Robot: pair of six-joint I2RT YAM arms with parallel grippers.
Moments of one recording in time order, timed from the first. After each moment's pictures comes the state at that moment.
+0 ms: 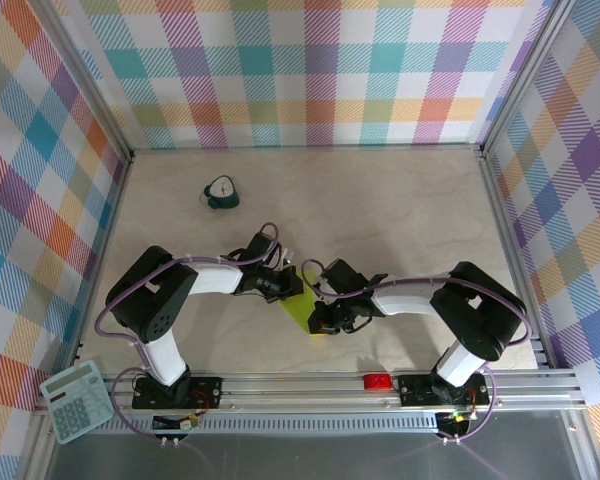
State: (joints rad) left arm -0.61 1.76 0.77 0.00 0.55 -0.81; right arm 0.87 1.62 0.67 -0.16 -0.57 0.76
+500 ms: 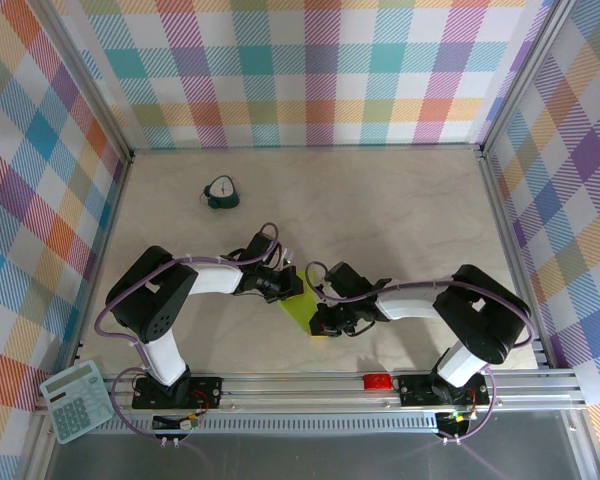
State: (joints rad) left arm -0.61 1.76 0.77 0.00 0.55 -0.81; right arm 0.88 1.60 0.61 -0.08 -0.57 0.80
